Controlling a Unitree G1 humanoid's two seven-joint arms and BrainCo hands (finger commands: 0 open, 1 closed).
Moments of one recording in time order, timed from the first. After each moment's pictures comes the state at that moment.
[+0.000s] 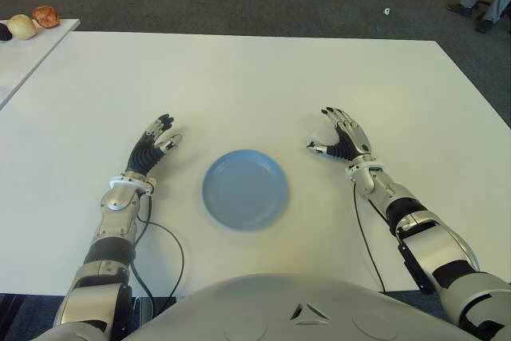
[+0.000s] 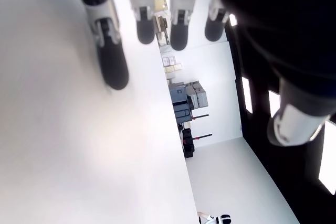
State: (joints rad) left arm -0.07 0.33 0.15 0.73 -0.07 -0.47 -0.26; right arm -0.46 -0.42 0.43 1.11 -0.70 -0.50 -0.59
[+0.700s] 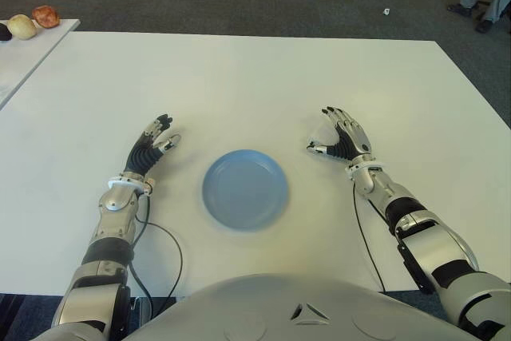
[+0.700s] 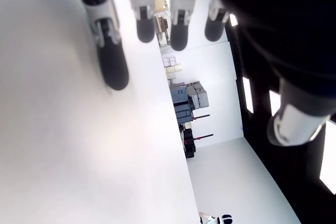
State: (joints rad) left arm -0.07 0.34 0.15 0.73 -0.08 -0.47 -0.26; right arm -0.45 -0.41 0.43 1.11 -0.70 -0.48 -0.61
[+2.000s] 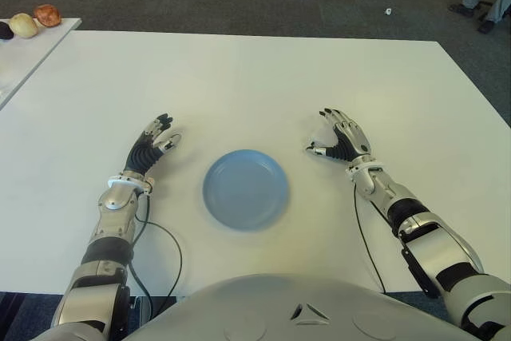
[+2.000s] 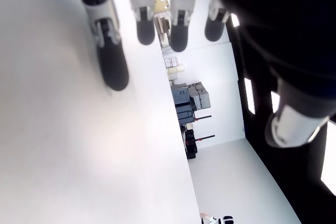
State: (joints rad) left arm -0.07 0.35 0.14 0.71 -0.08 -0.45 -0.26; right arm -0.43 -0.44 0.48 1.04 -0.70 -0.46 -0.58
